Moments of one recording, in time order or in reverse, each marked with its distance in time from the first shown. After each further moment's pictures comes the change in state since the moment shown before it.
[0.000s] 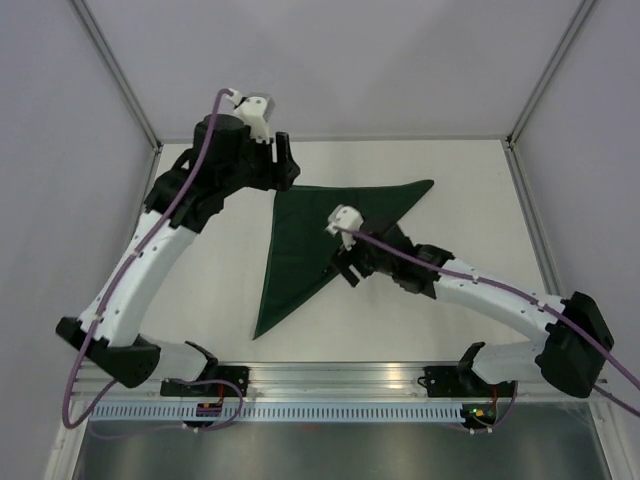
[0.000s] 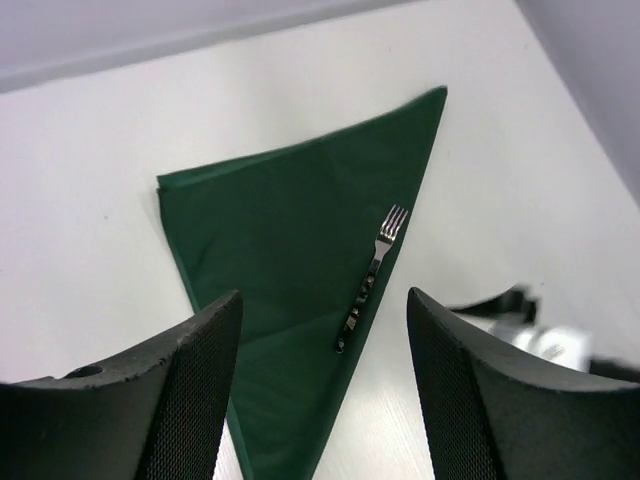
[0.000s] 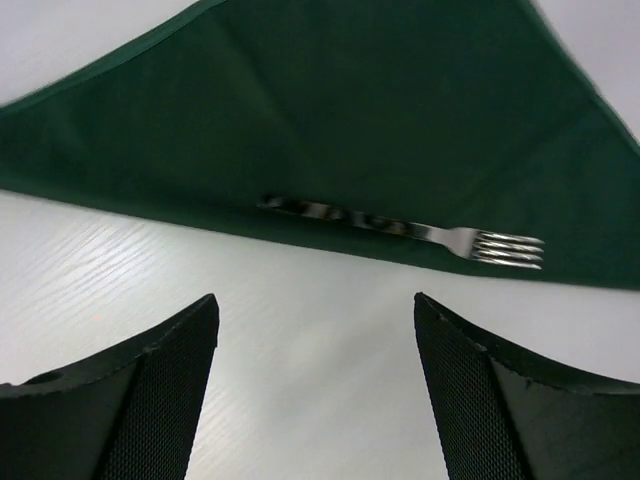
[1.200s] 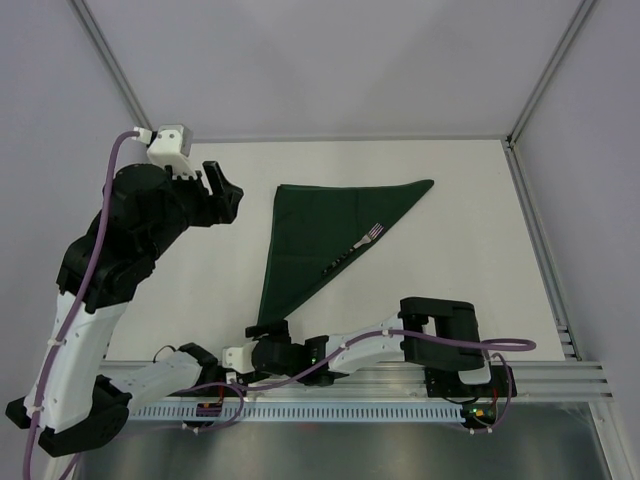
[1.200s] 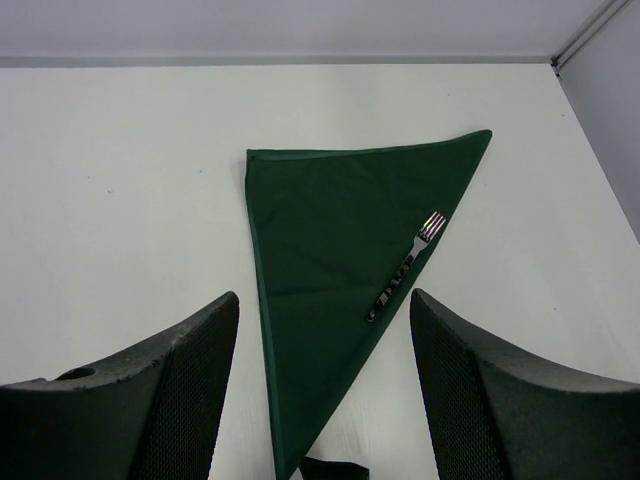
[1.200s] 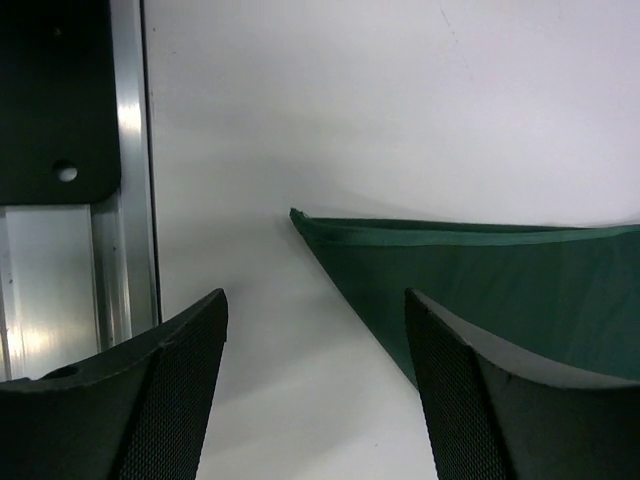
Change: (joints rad) left arm -0.002 -0.406 -0.059 -0.204 -0.226 -0.099; right arm 0.764 0.696 0.175 0.435 0.388 -0.327
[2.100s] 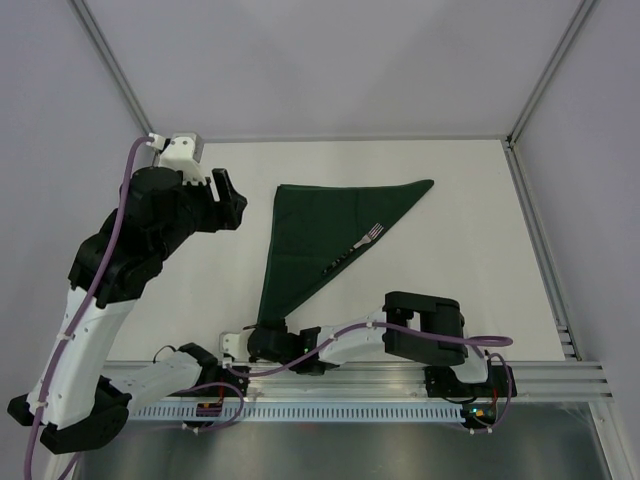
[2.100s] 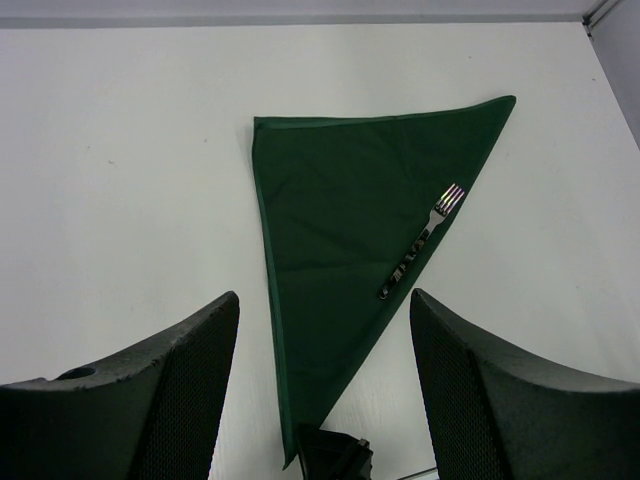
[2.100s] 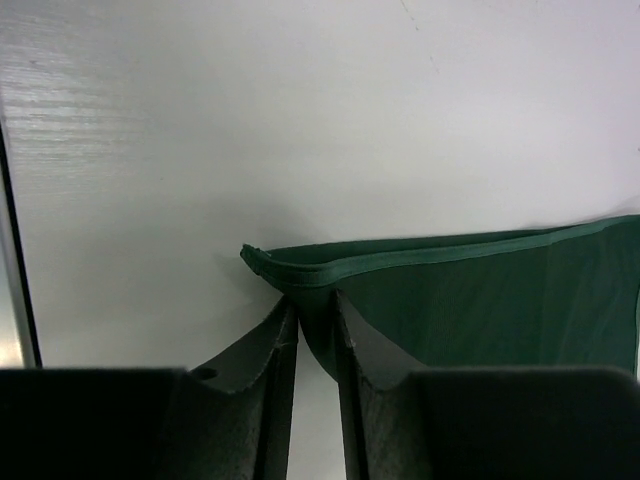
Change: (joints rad) left arm 0.000 -0.009 -0.071 -0.013 0.001 0.001; right arm -0.060 0.097 0.046 0.085 0.031 -0.048
